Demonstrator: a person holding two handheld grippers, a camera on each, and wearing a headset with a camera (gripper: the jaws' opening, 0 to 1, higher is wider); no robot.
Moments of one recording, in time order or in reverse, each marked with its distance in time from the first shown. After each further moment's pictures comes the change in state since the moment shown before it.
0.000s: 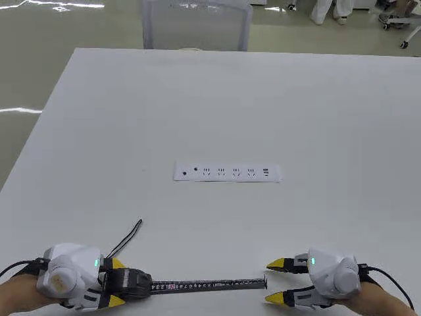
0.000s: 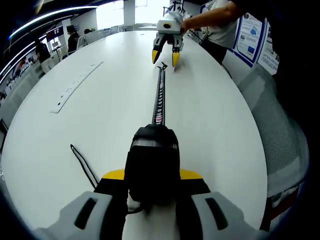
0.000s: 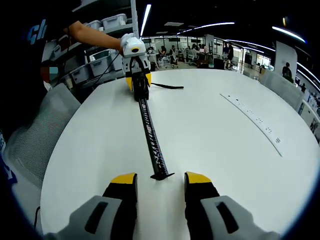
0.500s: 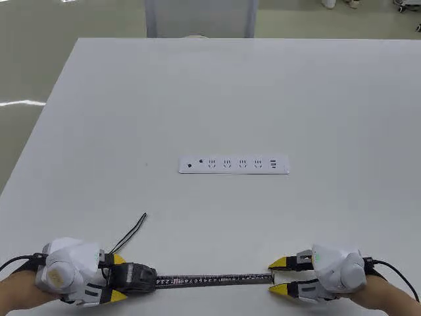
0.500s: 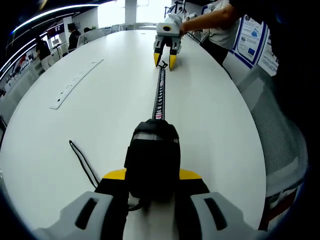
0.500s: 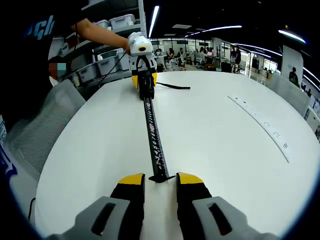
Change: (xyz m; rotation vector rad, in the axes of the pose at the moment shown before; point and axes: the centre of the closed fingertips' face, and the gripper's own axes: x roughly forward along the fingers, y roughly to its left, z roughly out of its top) left arm 0.000 -0.001 -0.004 -0.015 0.007 -0.012; right arm 0.012 0.001 -0.002 -0.049 -0.022 0.056
